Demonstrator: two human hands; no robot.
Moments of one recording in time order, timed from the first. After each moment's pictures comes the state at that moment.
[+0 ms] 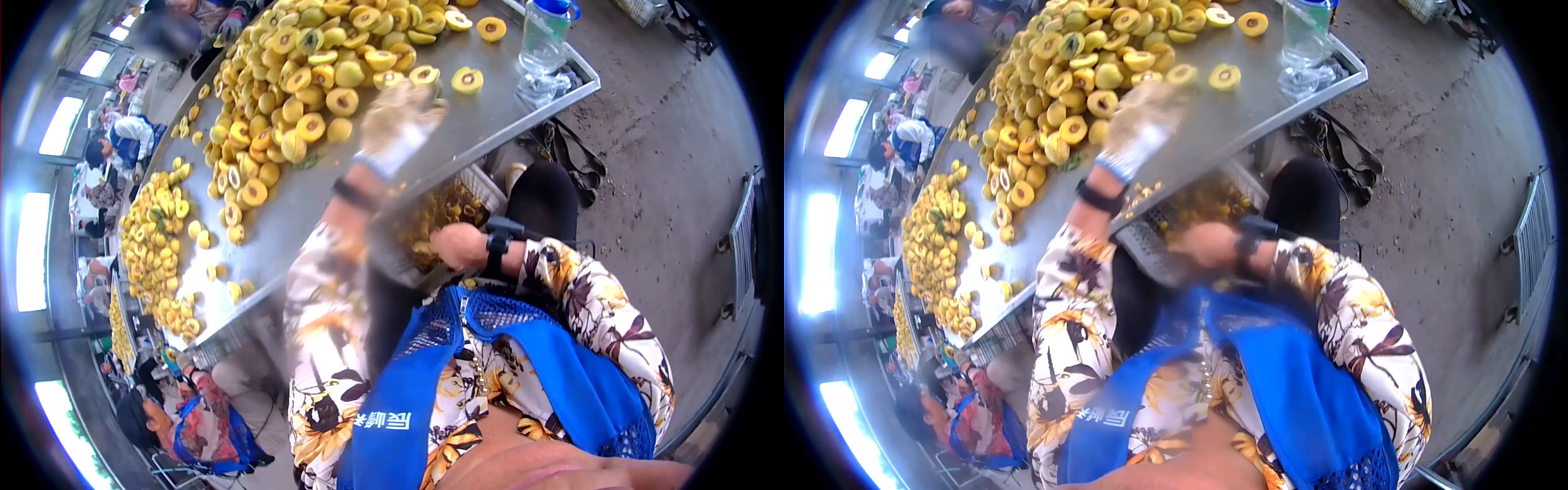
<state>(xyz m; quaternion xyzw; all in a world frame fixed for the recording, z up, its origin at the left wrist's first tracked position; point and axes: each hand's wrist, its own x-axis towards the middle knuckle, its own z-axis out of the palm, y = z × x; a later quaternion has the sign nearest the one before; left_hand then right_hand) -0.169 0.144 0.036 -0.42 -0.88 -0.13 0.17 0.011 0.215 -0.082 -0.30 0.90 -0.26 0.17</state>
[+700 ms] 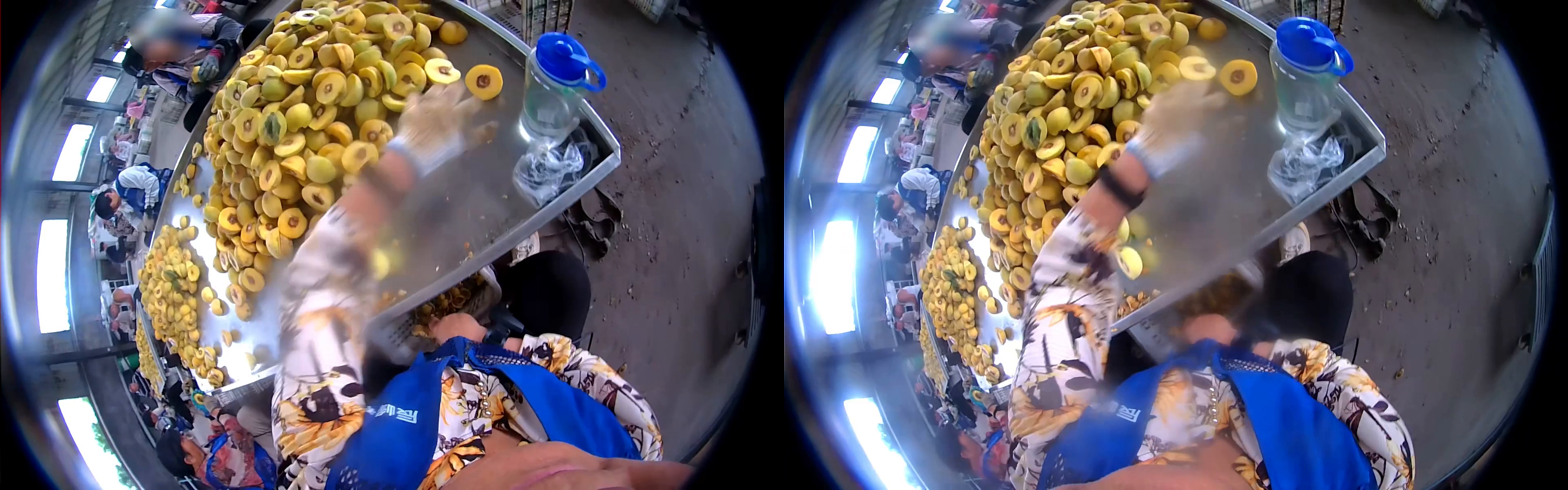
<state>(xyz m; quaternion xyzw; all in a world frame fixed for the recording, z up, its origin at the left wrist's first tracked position) -0.298 0.329 0.038 -0.54 -0.84 -0.01 0.06 -0.029 0.261 -0.083 -0.15 0.85 -0.33 0.38</state>
